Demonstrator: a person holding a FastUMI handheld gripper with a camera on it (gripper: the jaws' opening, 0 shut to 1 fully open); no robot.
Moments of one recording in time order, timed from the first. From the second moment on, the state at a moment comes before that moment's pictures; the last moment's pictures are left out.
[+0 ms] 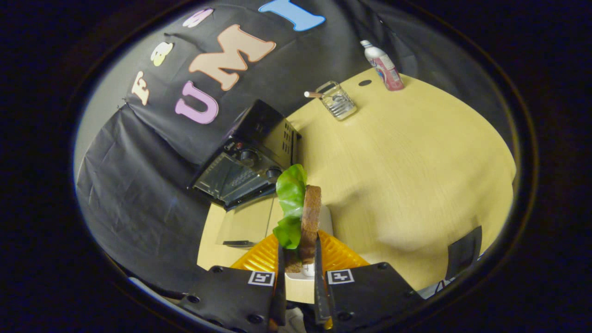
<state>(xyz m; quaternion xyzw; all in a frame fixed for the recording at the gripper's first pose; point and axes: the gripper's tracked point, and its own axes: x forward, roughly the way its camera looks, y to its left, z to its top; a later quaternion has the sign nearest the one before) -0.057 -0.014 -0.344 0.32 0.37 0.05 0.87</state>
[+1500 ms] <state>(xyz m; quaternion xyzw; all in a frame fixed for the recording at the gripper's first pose) 0.123 0.207 -0.349 0.51 0.20 0.06 0.83</state>
